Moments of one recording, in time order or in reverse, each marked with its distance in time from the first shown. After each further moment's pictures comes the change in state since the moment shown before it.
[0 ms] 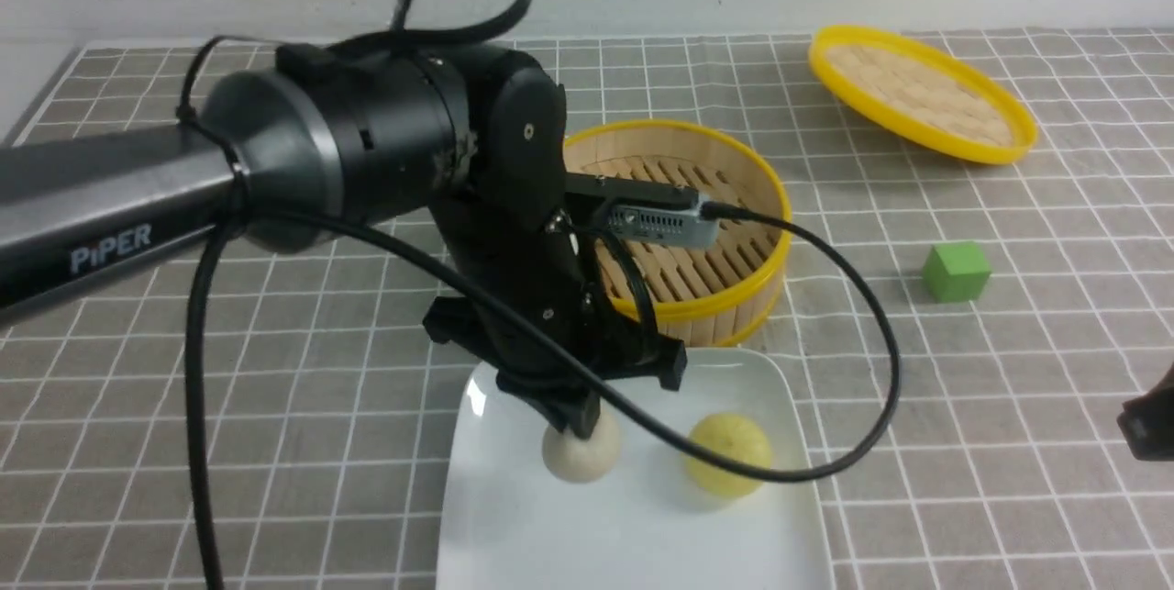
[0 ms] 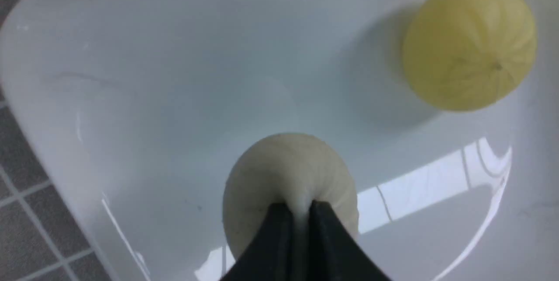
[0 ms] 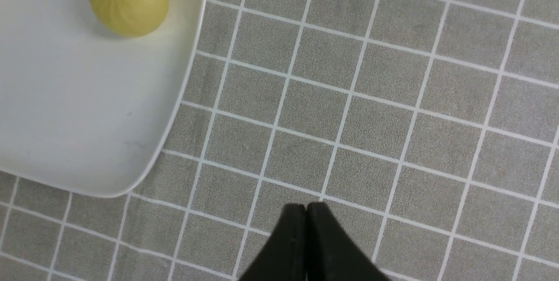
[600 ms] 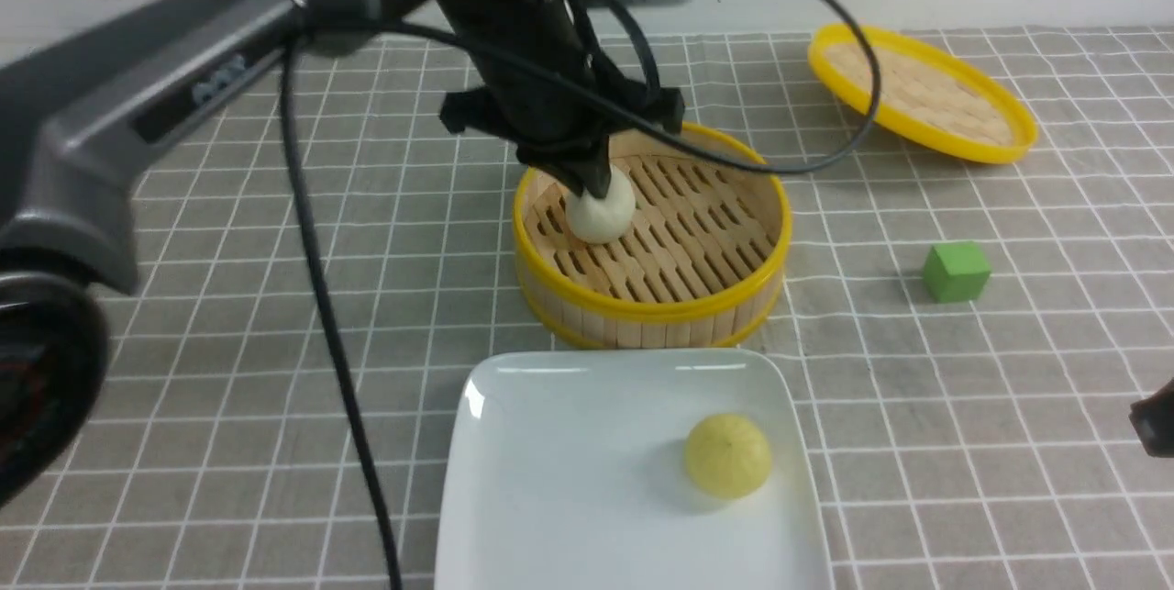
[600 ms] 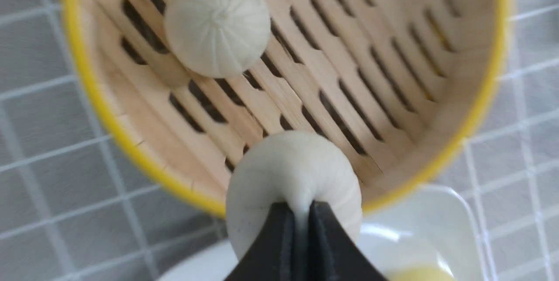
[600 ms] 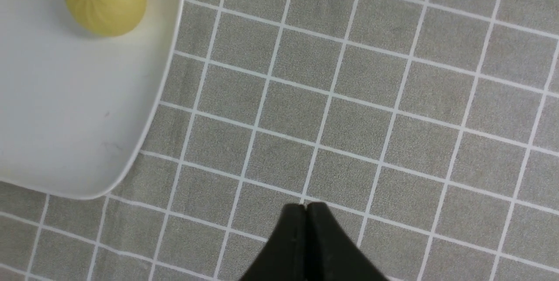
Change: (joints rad) right arm 0.000 0.000 -0.002 -0.031 0.002 0.000; left arm 0.140 0.149 -0.601 0.021 0.196 0.023
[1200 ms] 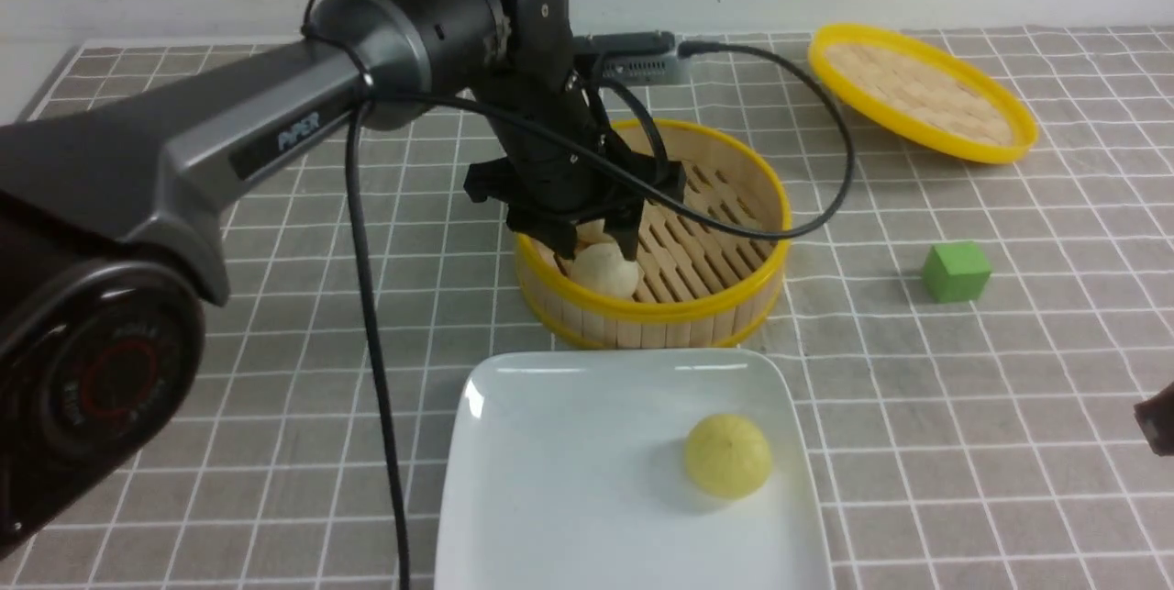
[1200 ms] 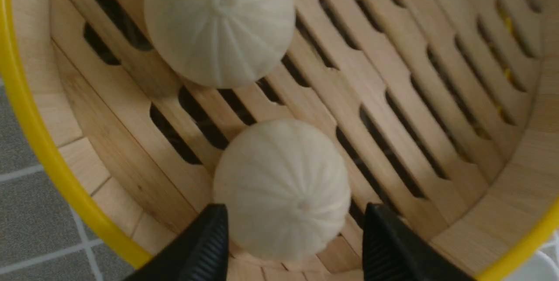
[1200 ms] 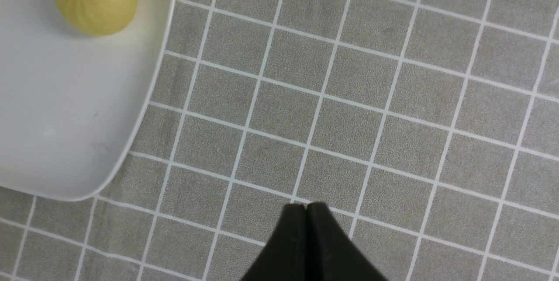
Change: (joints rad) right arm 0.000 0.000 0.000 -0.024 0.000 0.000; left arm 0.000 0.189 0.108 -0.007 -0.208 -0.027
